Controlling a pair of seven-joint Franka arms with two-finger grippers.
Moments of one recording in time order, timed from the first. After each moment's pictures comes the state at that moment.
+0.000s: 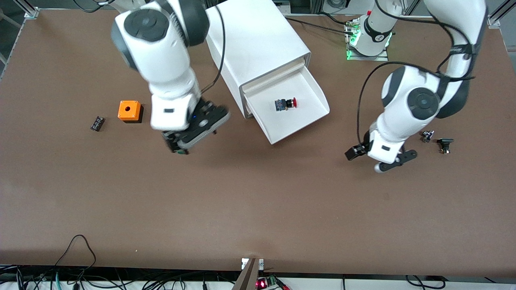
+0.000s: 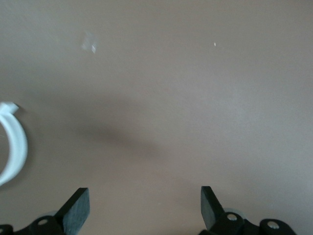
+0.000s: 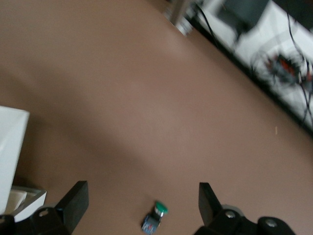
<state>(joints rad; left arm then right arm) -0.09 0.34 -0.20 -1.85 0.03 2.21 -0.75 0.43 0.46 0.14 -1.24 -0.19 1.84 0.00</state>
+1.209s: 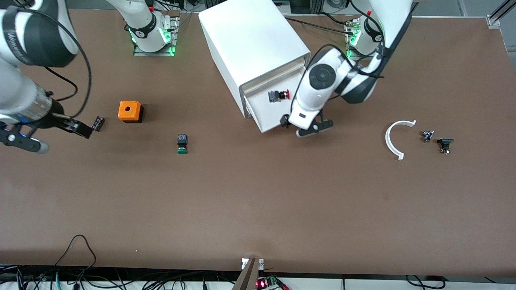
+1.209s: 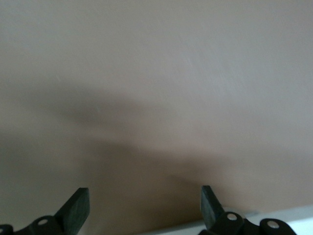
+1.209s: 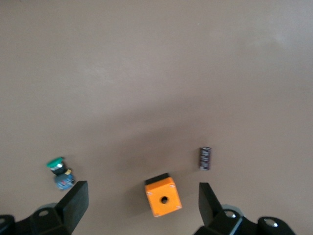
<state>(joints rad) -0.31 0.35 -0.39 -2.02 0.03 2.32 -1.01 -0.02 0.16 0.08 -1.59 -0.17 1.70 0.35</state>
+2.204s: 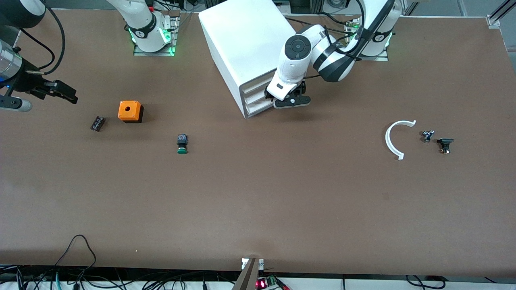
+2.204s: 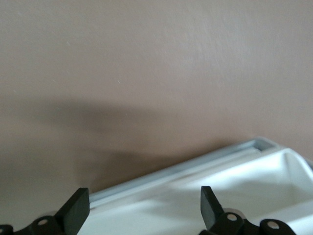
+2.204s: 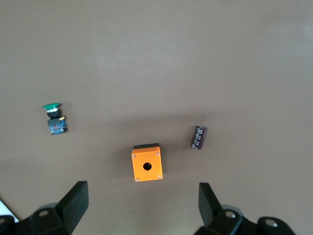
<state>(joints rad) -0.28 0.29 -0.52 -2.10 0.03 2.33 -1.02 -0.01 -0.10 -0.03 -1.88 -0.05 1.74 0.05</state>
